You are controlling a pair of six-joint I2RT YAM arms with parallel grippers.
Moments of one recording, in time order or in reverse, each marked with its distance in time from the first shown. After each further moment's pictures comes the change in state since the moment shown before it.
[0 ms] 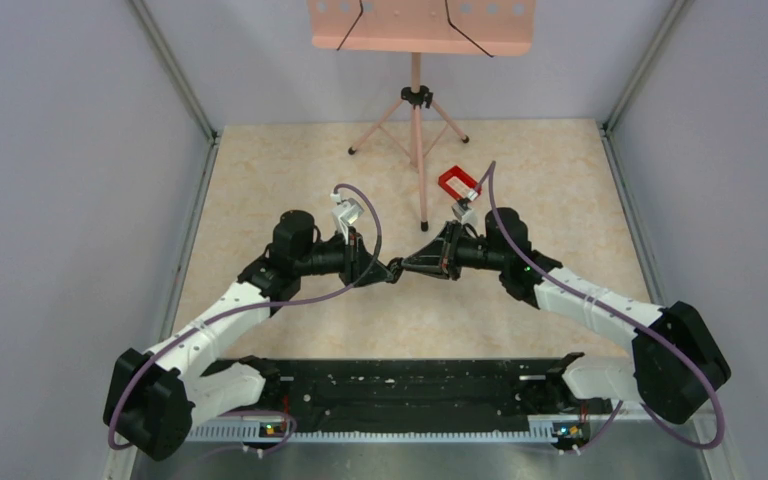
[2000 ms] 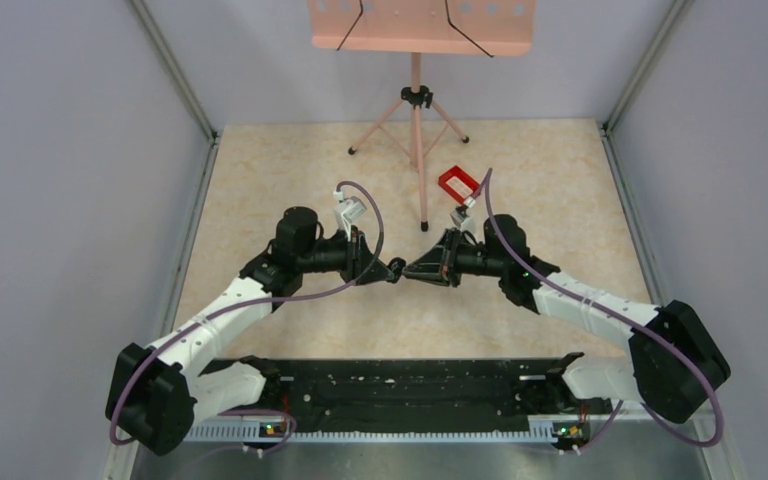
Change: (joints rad) left arm -0.003 0.029 0.035 -0.048 -0.005 -0.008; right arm 0.016 0.001 -0.049 0.034 -0.005 0.003
